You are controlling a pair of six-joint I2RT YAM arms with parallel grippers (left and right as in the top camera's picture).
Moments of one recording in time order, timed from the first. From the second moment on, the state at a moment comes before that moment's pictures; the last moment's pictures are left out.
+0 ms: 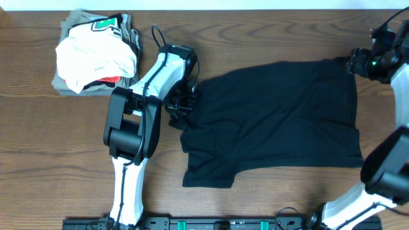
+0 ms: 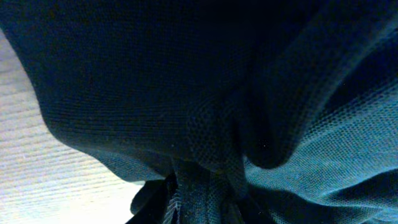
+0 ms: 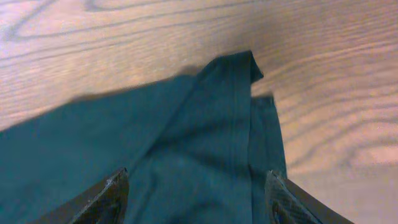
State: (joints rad) left arm -0.33 2.27 1.74 -1.32 0.11 -0.07; right arm -0.38 1.91 1.57 -0.71 -0.24 -0.06
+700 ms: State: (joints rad) left arm -0.33 2.16 1.81 -0.78 0.03 -0.09; right arm -0.35 2.21 1.57 -0.37 -0.23 -0.04
